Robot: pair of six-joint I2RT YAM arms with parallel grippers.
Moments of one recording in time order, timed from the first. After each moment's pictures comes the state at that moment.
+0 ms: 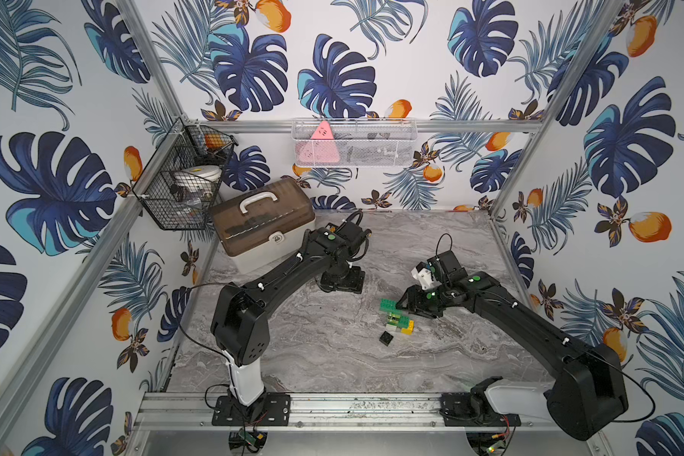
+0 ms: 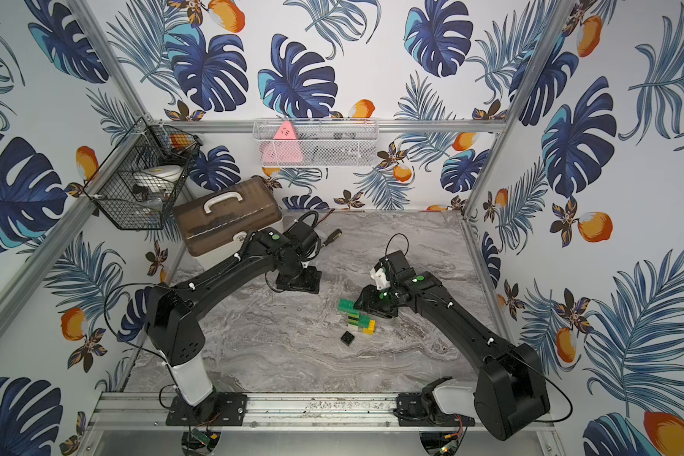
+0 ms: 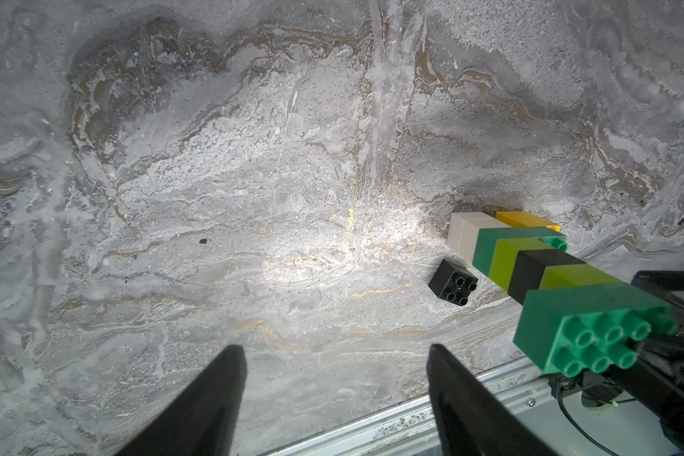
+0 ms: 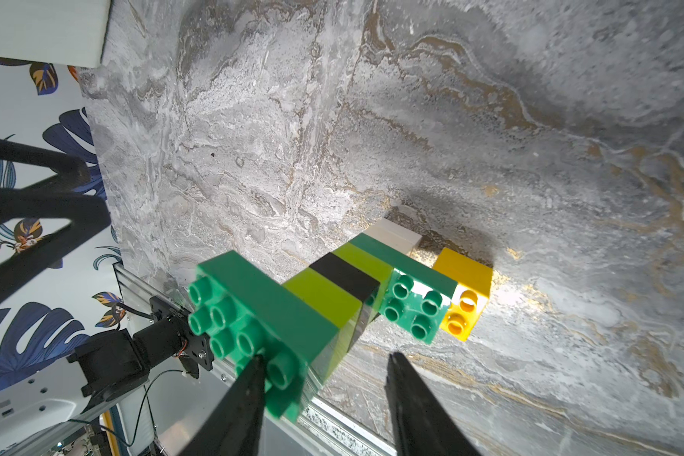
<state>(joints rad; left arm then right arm) -0.60 1.82 1.66 -1.20 0.10 -0.47 0.44 1.31 0.94 -0.79 -0.40 0.56</state>
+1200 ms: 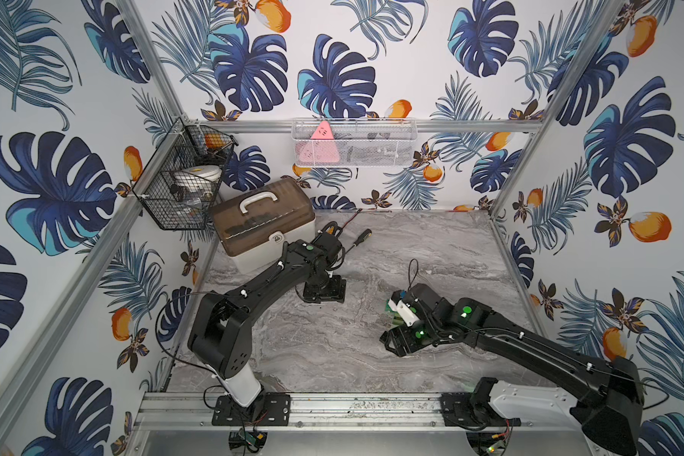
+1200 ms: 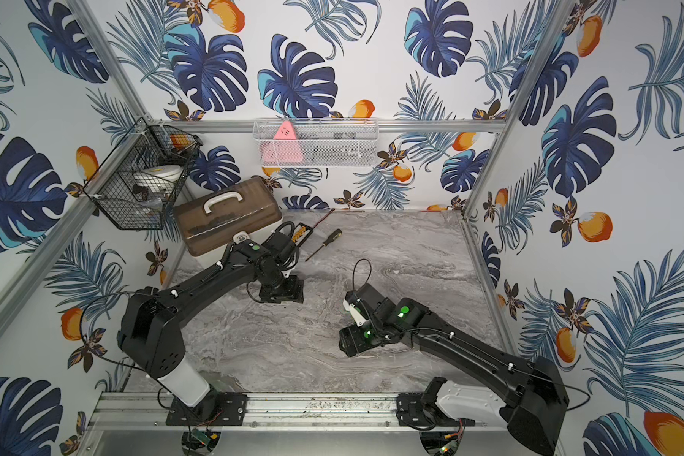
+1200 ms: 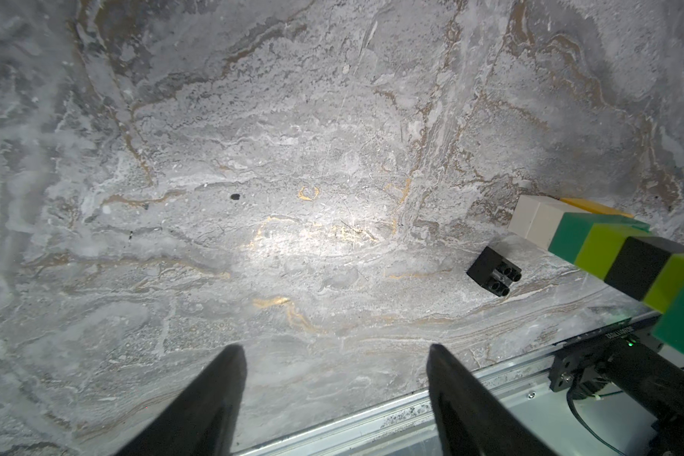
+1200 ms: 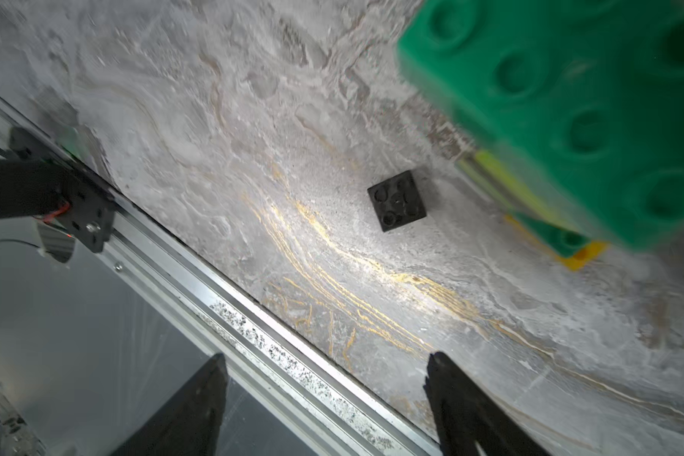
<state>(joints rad) -0.47 1.66 1.36 -1.09 0.19 -0.48 0.93 1.19 0.88 -0.87 -0.13 0.48</state>
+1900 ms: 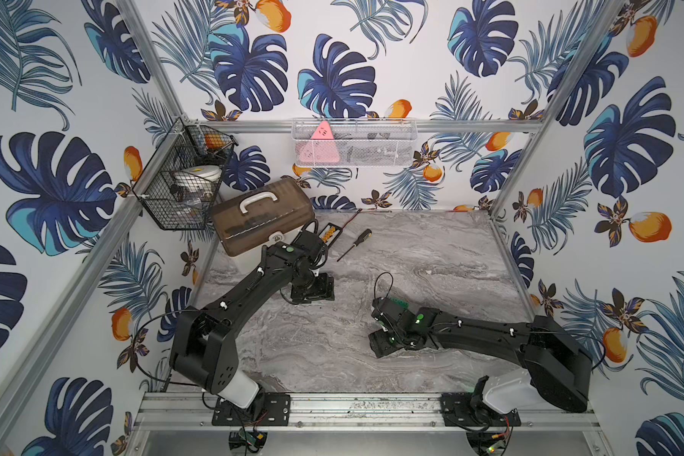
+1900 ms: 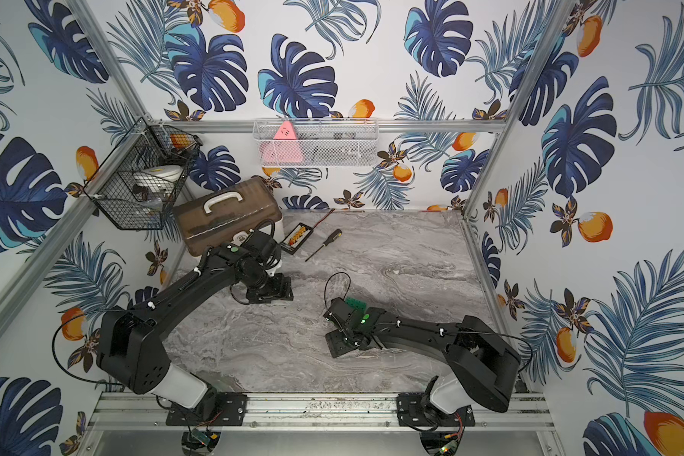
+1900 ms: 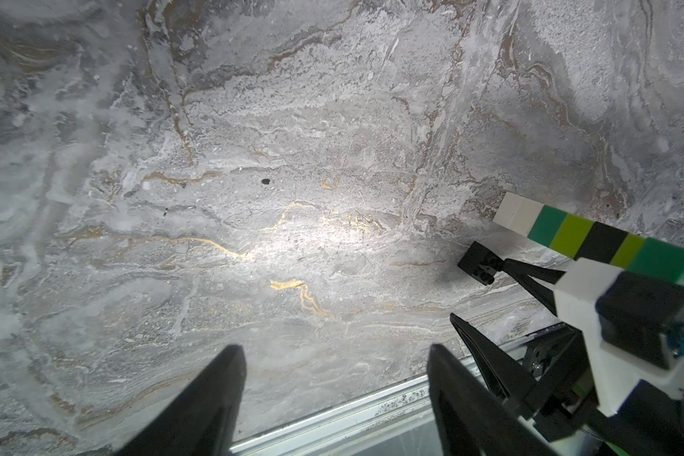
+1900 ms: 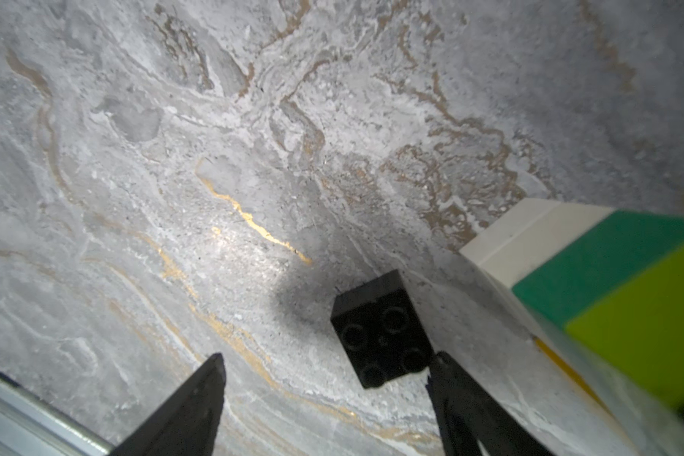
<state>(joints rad) -0.38 1.55 1.29 -1.09 0.25 -0.46 0.99 1.47 0.79 -0.53 0.08 0.52</state>
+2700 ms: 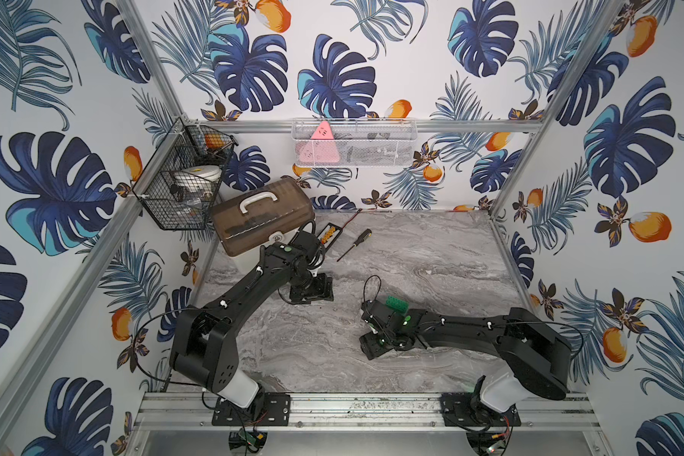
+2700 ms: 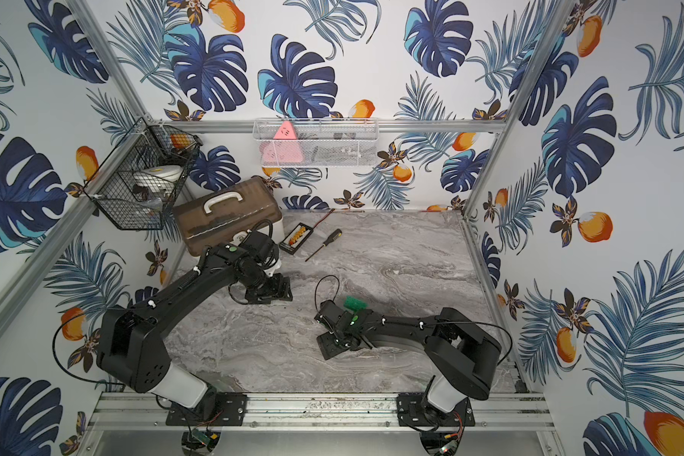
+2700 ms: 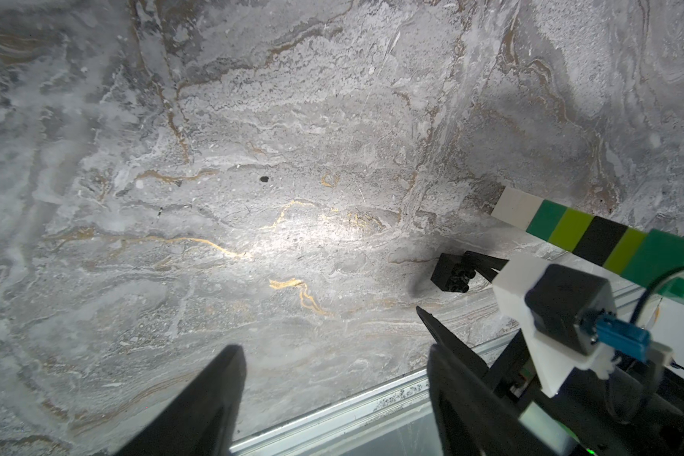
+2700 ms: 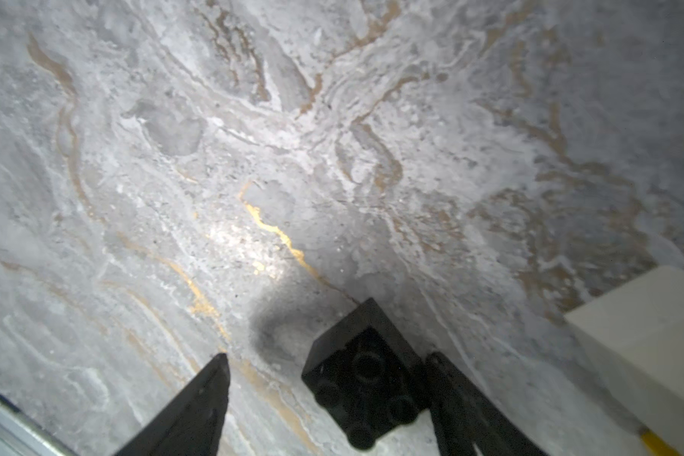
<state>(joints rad) -0.36 1.56 1.27 -1.08 0.28 -0.44 1.03 1.60 0.83 -0.43 0.04 0.49</state>
